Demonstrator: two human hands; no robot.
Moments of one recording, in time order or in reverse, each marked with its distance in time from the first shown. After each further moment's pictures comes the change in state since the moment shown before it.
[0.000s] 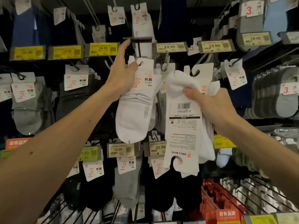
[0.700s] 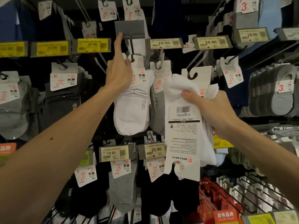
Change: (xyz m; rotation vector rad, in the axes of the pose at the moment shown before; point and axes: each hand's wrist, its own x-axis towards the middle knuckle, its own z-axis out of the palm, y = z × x) left_hand 0.032 -0.022 0.026 0.273 0.190 0.072; right_hand 0.003 0.011 -0.007 -0.021 -0.016 0.017
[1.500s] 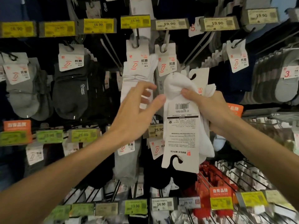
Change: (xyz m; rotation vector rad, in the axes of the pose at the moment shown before) left_hand -0.169 0.025 -0.039 -0.198 -0.386 -0.034; right_hand -0.030 0.013 0.007 0.110 -0.035 0.211
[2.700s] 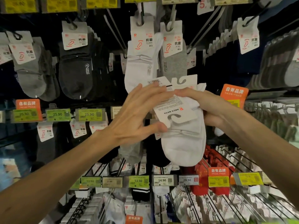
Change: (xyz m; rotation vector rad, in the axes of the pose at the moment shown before) left_hand -0.036 -0.046 0.002 0.351 -0.103 0.602; right_hand -0.021 0.014 0.007 0.150 -0.312 0.399
